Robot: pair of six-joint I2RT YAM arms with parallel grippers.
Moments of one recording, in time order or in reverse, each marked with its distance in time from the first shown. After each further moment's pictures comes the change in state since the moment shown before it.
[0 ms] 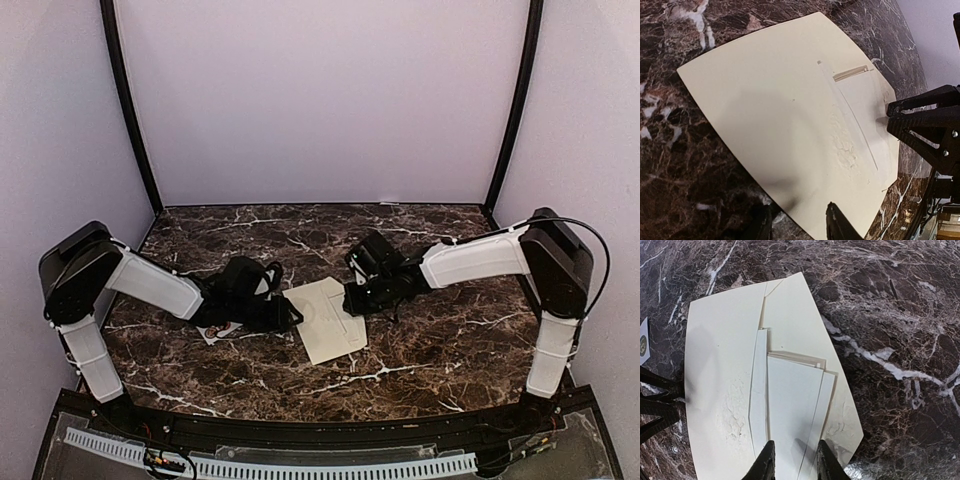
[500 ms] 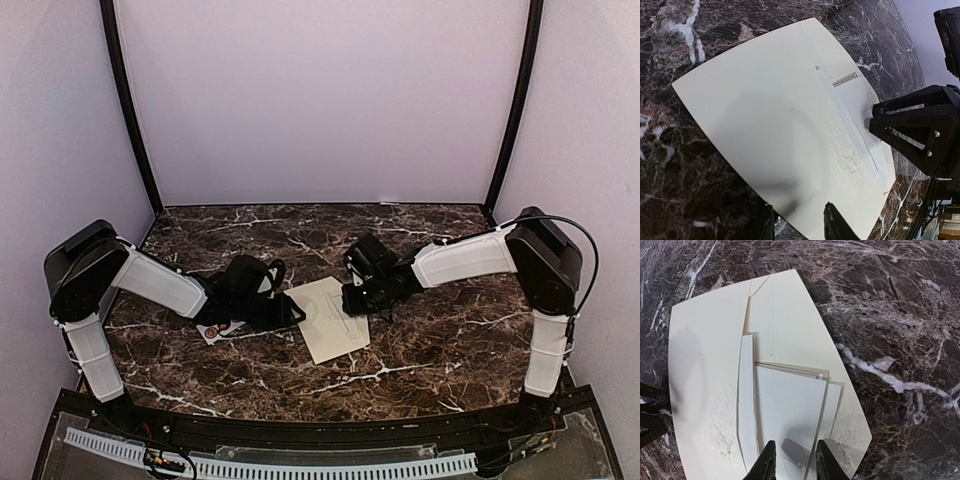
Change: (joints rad) left arm 0.003 0.036 0.029 0.020 -0.001 0.015; right arm -0.006 0.068 0.044 -0.009 0.025 0.004
